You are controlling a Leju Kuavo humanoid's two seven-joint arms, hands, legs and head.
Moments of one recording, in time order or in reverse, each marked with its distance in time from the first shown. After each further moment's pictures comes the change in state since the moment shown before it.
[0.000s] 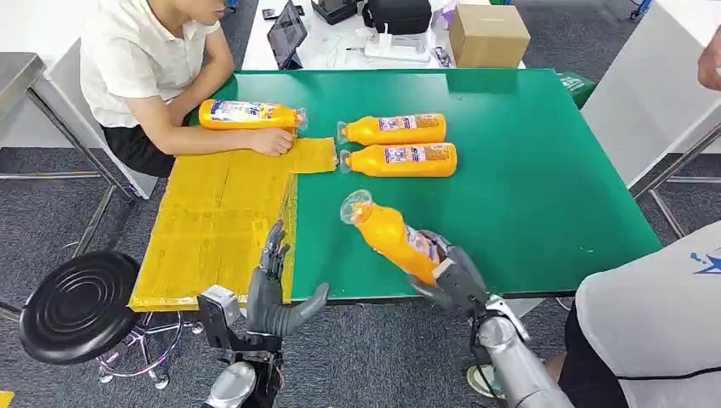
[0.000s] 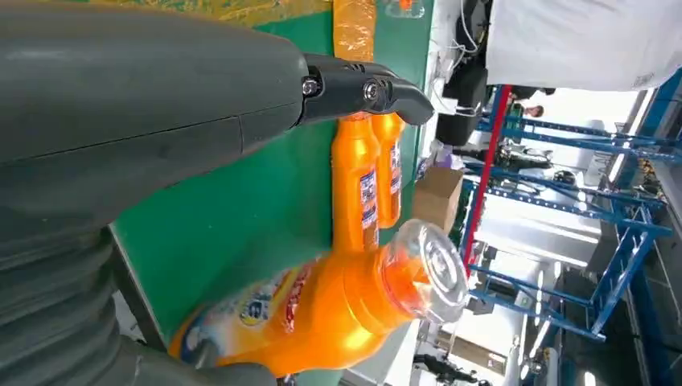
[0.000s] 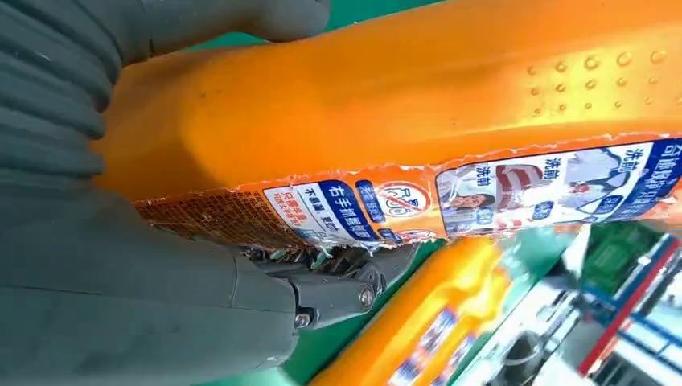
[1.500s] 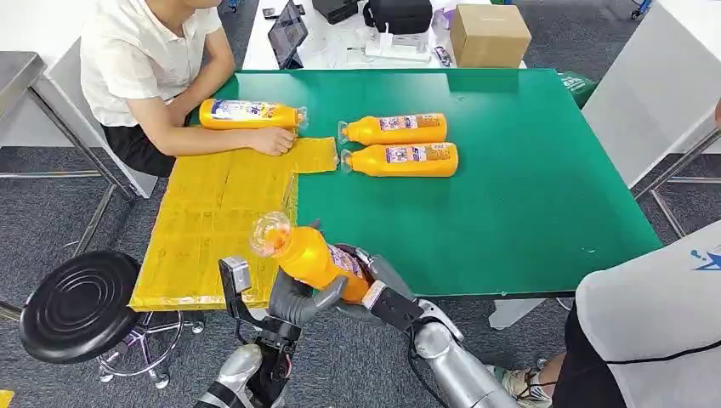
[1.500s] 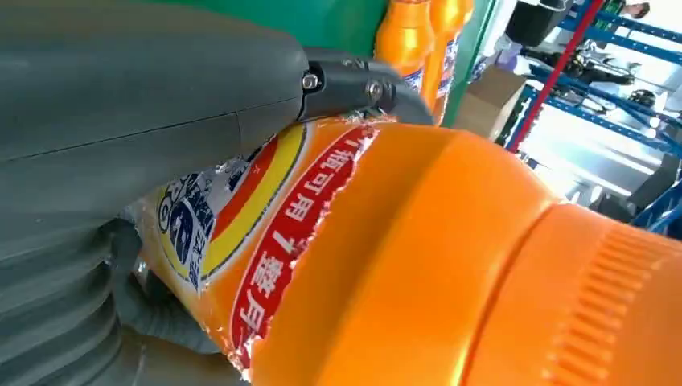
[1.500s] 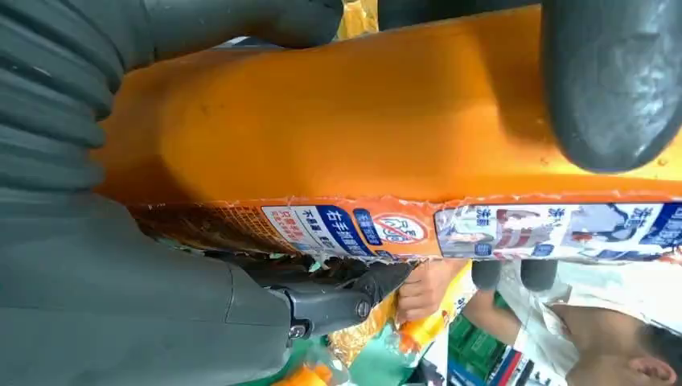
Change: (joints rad) left arm -0.106 -0.007 -0.043 0.120 0.247 -0.199 0.132; right arm -0.039 0.117 0.258 0.014 -0.068 0.047 -0.073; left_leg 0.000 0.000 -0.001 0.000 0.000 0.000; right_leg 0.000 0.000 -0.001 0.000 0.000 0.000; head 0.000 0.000
